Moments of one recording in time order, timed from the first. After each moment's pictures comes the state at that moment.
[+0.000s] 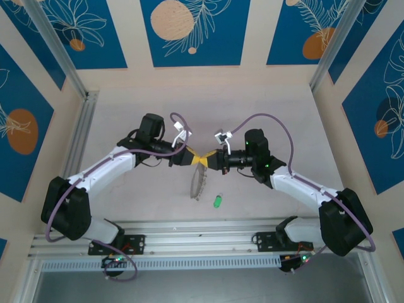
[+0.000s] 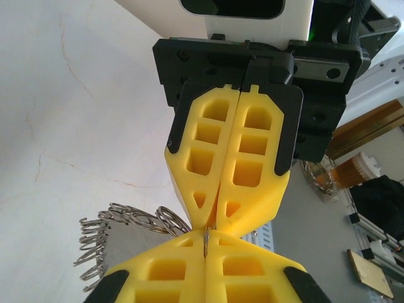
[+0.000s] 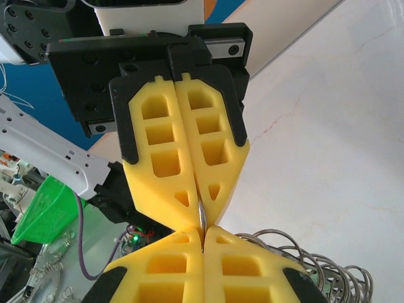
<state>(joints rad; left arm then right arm) -0.51 1.43 1.02 -0.29 1.10 -0.03 0.54 1.25 0.67 0.28 -0.90 0.44</state>
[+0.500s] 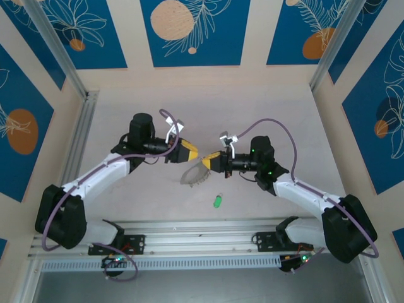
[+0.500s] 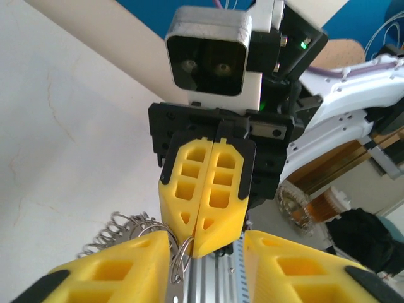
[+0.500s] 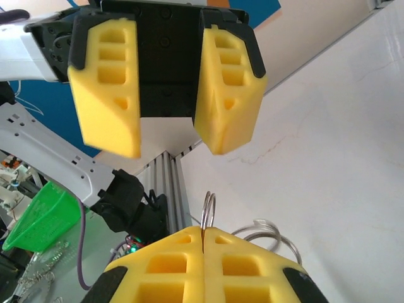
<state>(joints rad) -0.45 1.35 0.91 0.08 1.18 -0.33 0.54 1.18 0.56 0.47 -0.89 0.48</state>
